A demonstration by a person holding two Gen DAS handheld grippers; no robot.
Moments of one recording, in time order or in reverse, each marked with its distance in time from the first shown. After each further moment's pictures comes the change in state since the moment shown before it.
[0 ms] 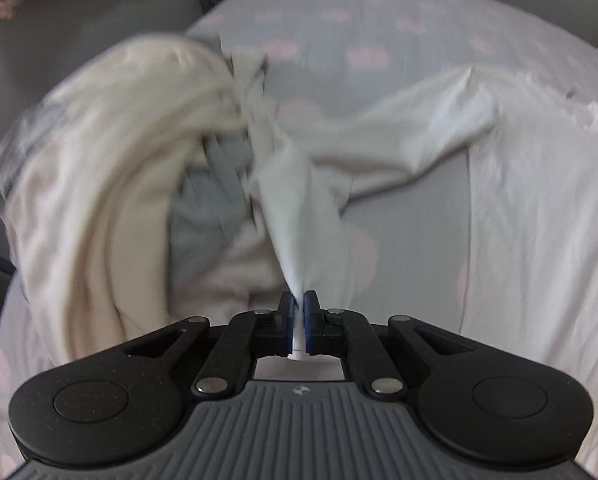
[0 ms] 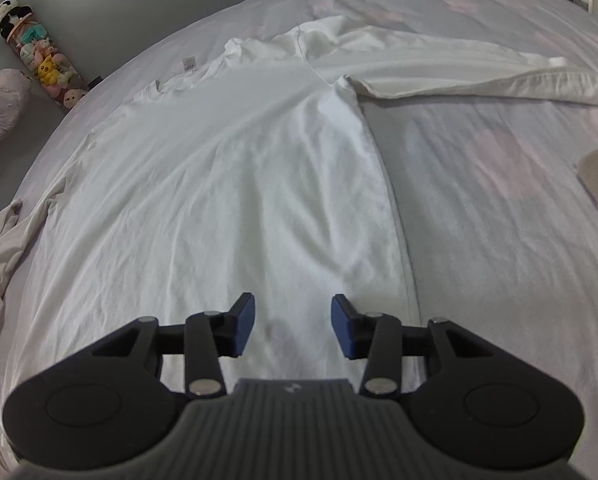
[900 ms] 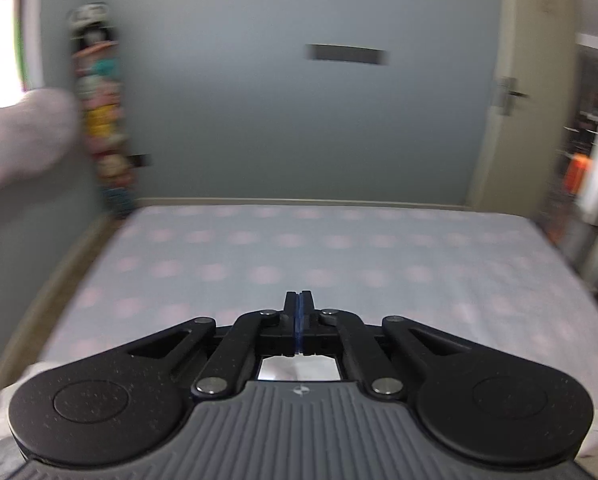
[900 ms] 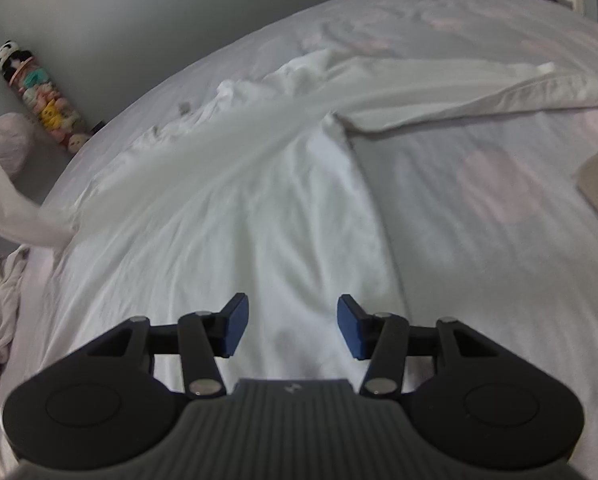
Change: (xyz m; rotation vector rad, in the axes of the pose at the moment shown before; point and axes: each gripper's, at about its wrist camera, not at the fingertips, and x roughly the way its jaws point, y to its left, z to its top) left arm -0.220 -0.222 0.256 0.160 -0.444 -0.308; right arm -0.001 -0.018 0.006 0.071 -0.129 0.019
